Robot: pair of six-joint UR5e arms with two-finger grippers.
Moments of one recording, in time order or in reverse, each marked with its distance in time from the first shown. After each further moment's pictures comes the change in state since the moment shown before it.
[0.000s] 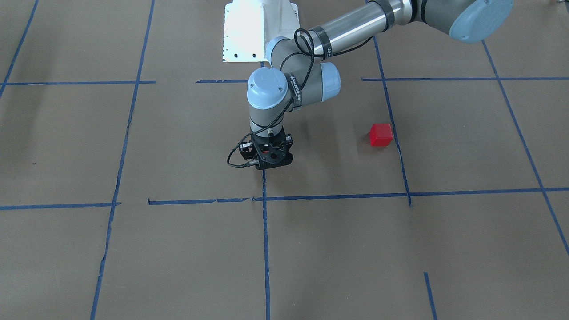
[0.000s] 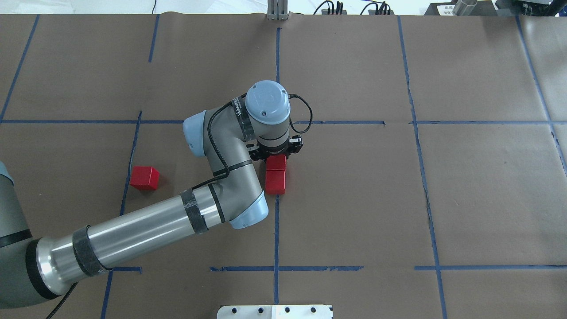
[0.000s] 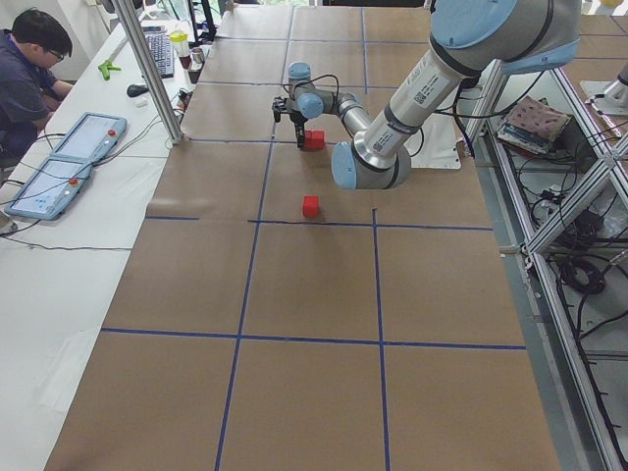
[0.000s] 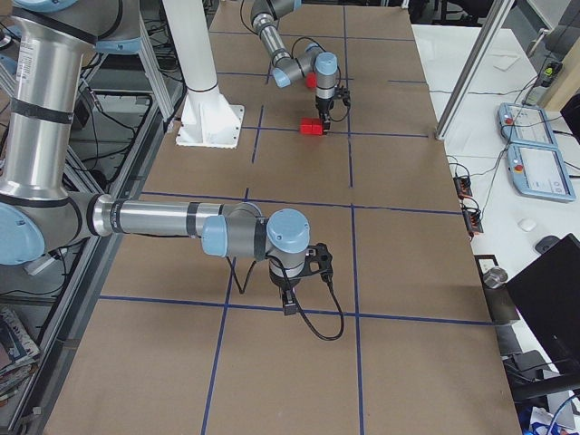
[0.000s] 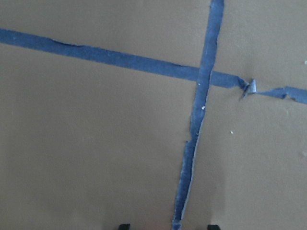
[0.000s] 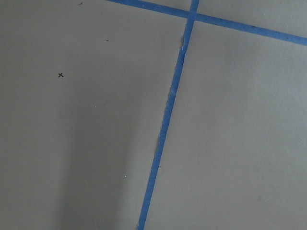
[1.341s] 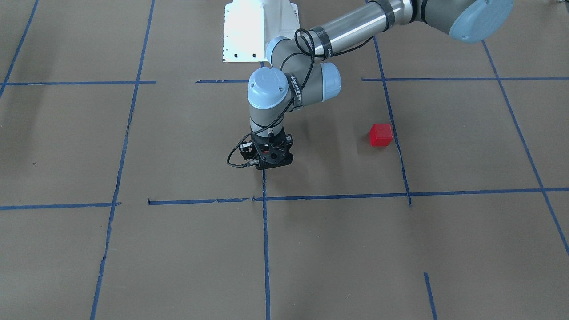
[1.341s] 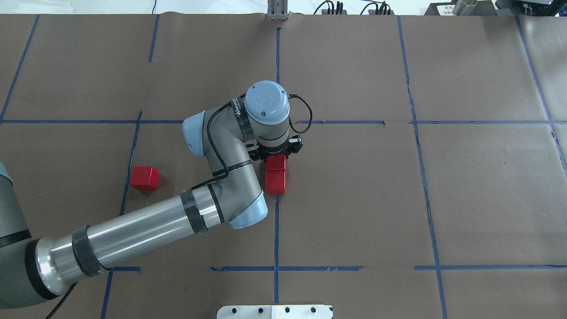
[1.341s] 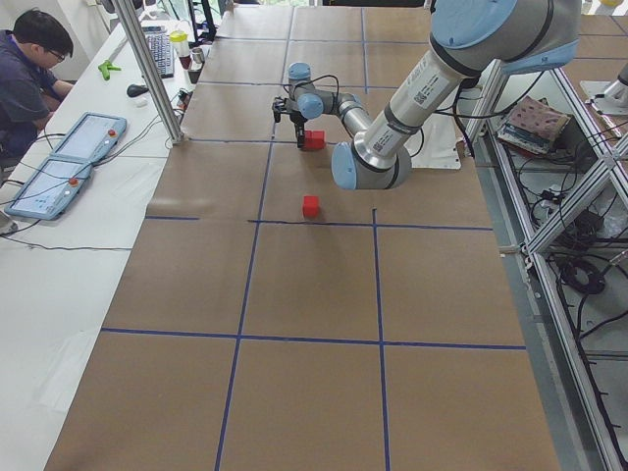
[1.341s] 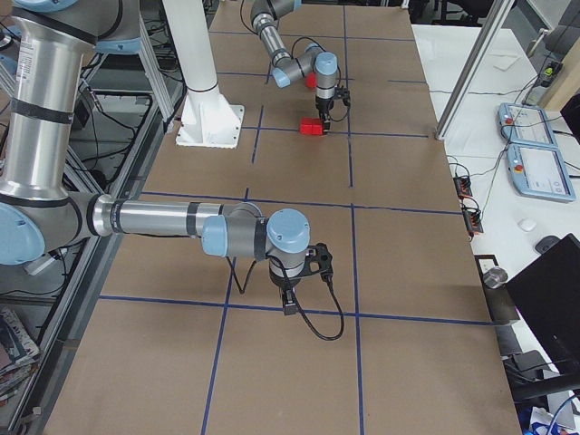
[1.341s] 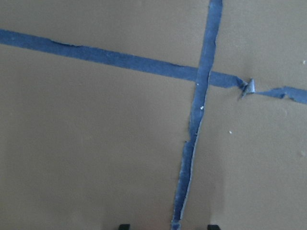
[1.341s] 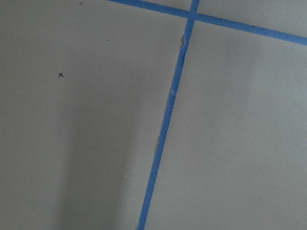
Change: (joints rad) left arm 0.000 0.004 -0.002 -0.005 0.001 0.002; right arm -0.001 0.000 0.000 0.000 0.000 0.001
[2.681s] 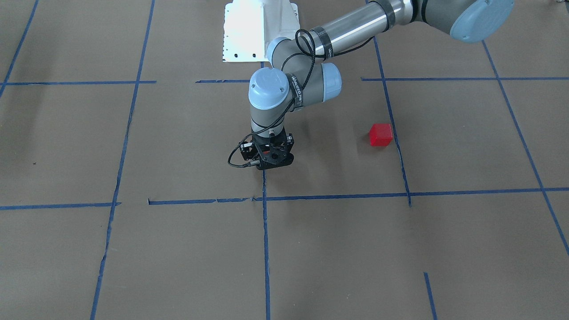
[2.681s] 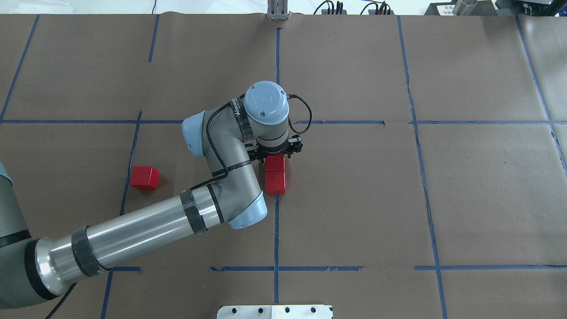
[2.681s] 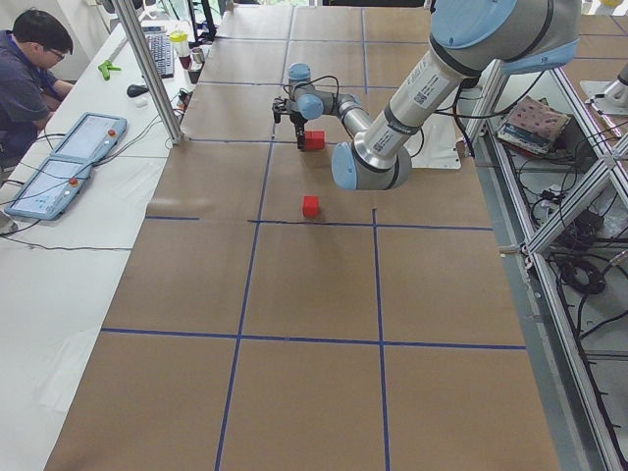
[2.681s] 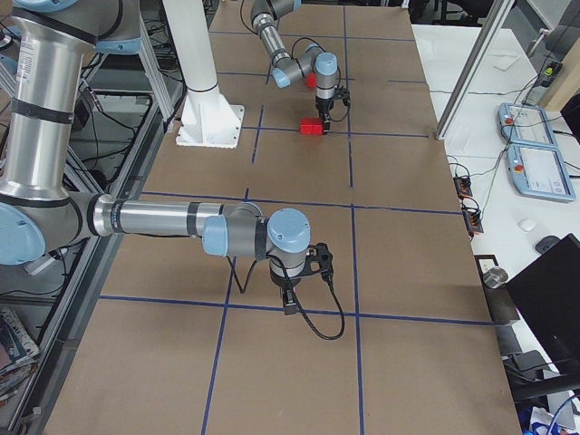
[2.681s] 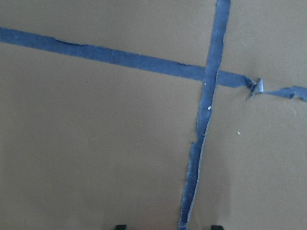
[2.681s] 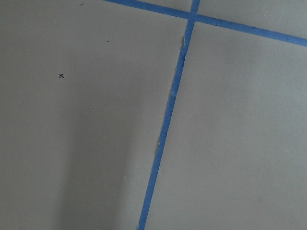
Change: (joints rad) left arm 0.000 -0.001 -0.007 0.001 0.001 0.004; right arm 0.000 0.002 0.000 0.000 0.000 0.000
